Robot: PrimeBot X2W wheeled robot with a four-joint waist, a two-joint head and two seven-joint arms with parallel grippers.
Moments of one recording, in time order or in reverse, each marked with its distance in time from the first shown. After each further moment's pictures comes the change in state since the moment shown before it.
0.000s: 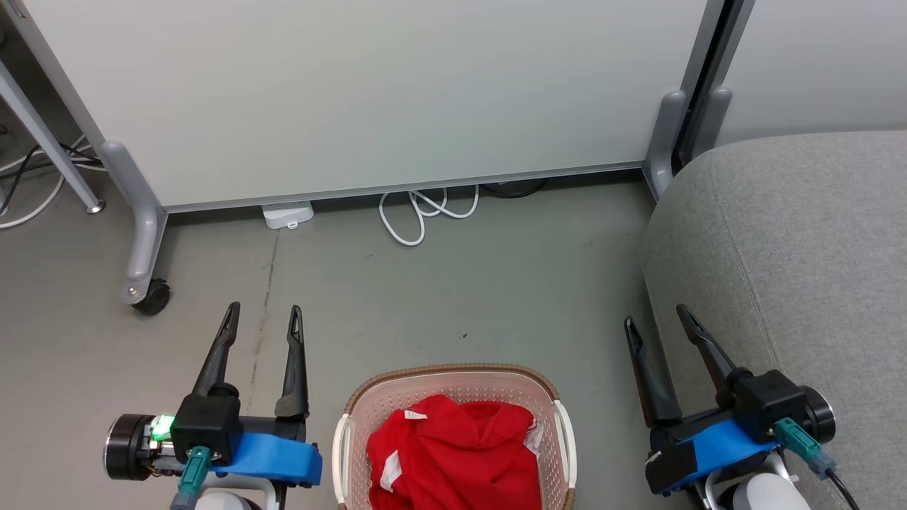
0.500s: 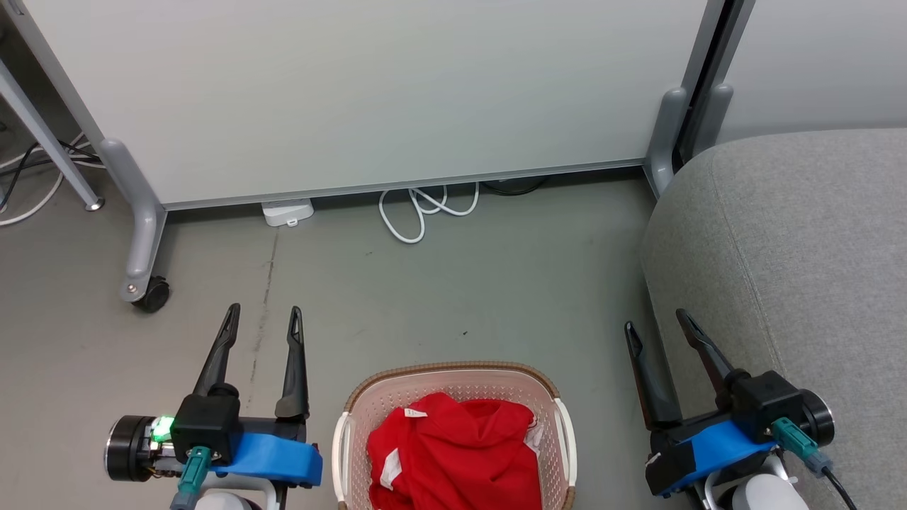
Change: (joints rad) left arm 0.000 -0.006 0.005 0.007 0.005 -0.003 0.000; right arm -0.006 0.000 -0.004 0.034 -0.011 0.000 -0.001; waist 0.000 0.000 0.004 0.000
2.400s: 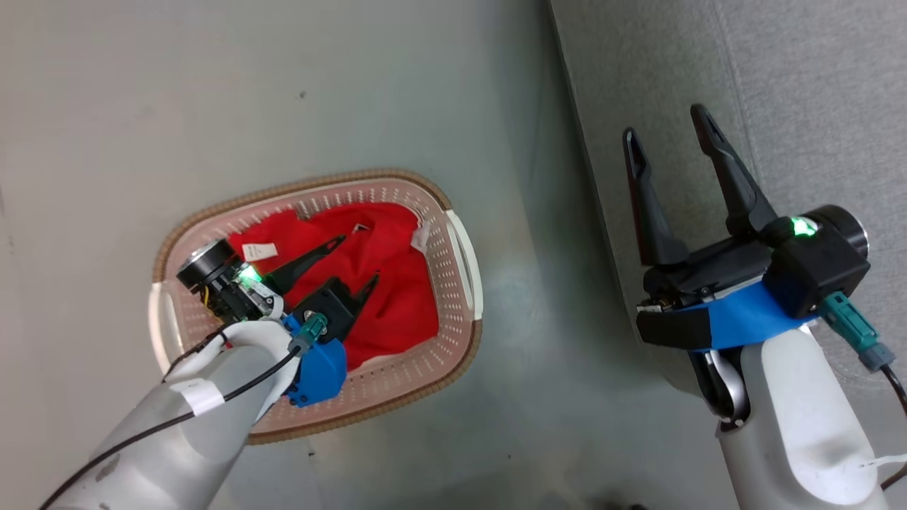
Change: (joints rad) left arm -0.672 0.244 -0.822 0.652 -0.079 -0.101 -0.001; right arm -0.301 -0.002 0.034 -0.186 0.001 0.001 0.000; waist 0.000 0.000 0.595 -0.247
